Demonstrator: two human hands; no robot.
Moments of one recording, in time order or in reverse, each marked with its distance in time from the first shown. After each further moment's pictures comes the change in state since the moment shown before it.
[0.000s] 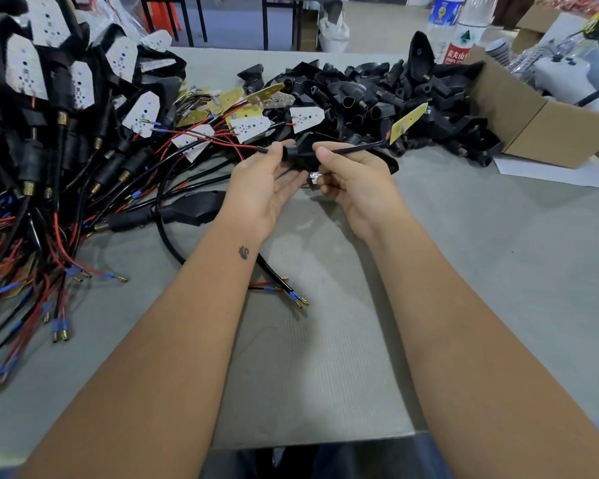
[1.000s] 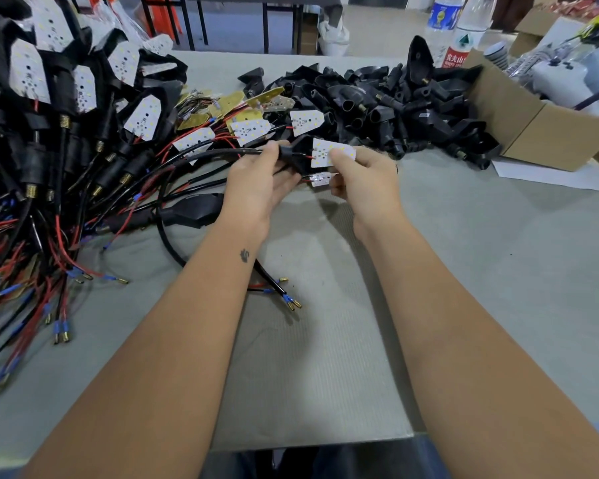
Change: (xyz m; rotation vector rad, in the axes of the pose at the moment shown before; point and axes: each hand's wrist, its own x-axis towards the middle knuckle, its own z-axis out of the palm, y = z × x) left_hand 0.001 0.002 0.000 0.108 0.066 0.069; right_hand 0.004 0.003 -0.001 -0.191 0.202 -0.088
